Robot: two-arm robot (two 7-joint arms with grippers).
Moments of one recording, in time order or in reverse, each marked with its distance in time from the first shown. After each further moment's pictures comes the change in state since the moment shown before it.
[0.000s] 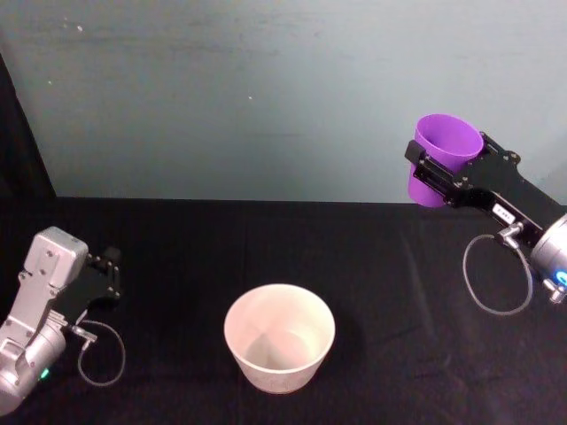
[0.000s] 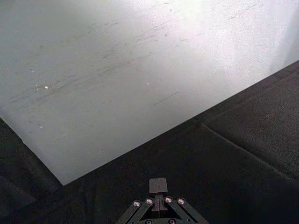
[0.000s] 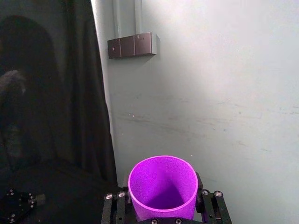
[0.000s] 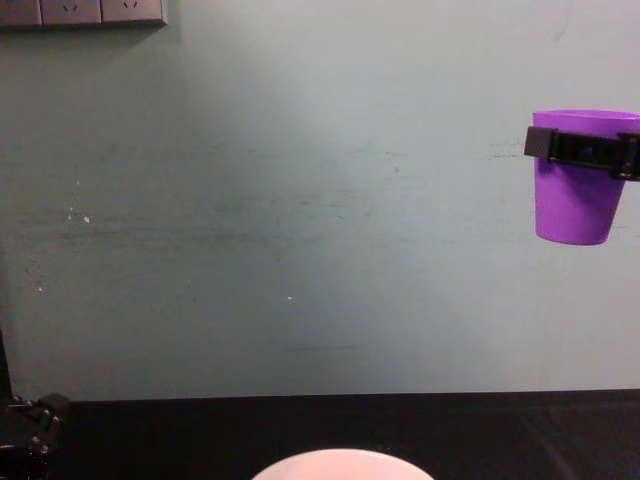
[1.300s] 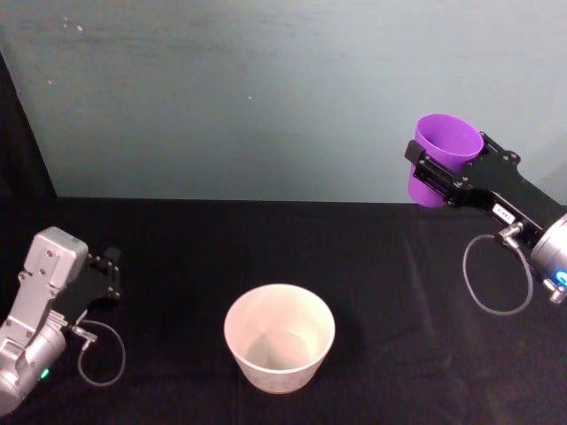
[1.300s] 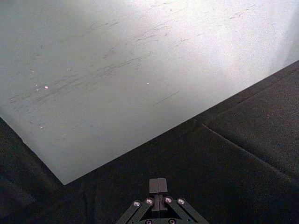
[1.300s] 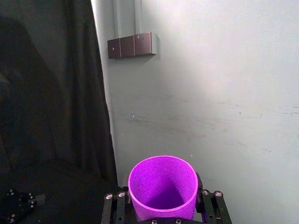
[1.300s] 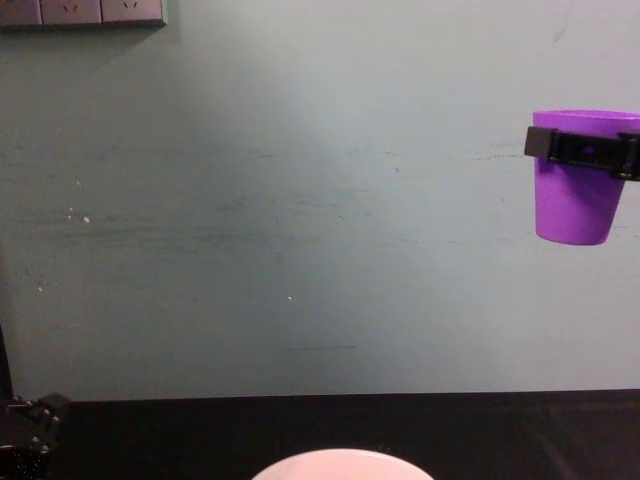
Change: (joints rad) left arm 0.000 0.000 0.000 0.000 0.000 0.000 0.000; right arm 0.000 0.000 0.000 0.000 0.000 0.000 0.000
